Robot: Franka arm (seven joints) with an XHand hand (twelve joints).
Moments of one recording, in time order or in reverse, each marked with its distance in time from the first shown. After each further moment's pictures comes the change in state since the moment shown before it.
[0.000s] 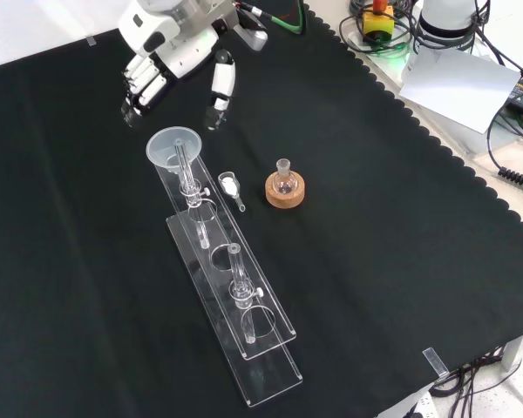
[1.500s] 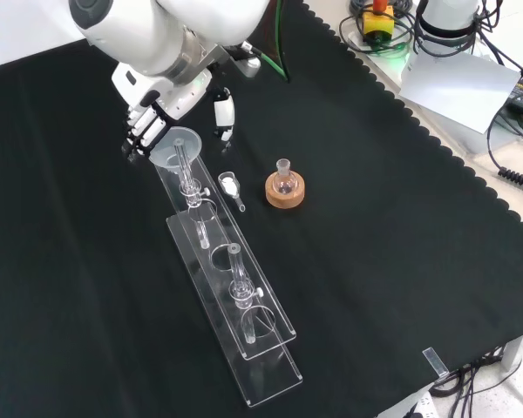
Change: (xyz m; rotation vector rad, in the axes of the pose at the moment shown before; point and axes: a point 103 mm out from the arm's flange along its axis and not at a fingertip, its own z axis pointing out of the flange) arm 0.022 0.031 0.013 0.153 -0.153 0.009
